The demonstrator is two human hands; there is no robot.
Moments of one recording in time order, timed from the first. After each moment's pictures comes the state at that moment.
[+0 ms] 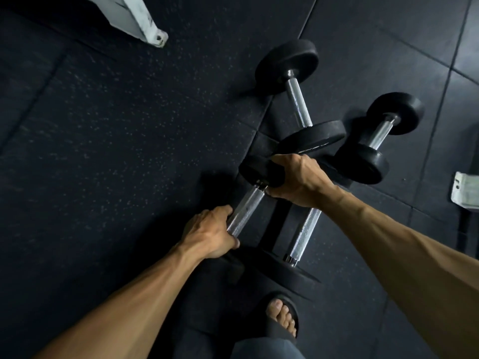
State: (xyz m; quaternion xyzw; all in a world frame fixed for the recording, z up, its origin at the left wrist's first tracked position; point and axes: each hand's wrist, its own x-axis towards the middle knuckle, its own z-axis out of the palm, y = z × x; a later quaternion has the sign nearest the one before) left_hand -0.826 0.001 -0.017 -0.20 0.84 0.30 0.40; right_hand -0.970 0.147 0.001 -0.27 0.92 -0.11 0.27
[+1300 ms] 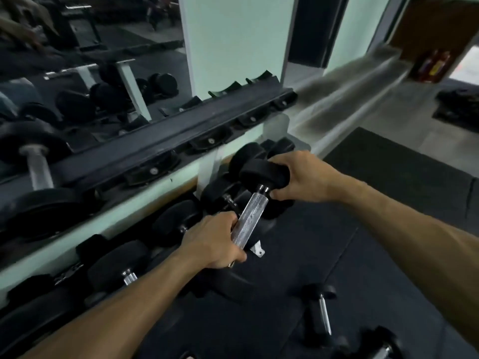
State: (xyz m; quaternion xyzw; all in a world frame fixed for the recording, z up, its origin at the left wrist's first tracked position) left_hand -0.821 -0.207 0.639 -0.32 0.91 0.26 0.08; right_hand -1.017 -0.118 0.693 -0.58 0.78 -0.18 0.13
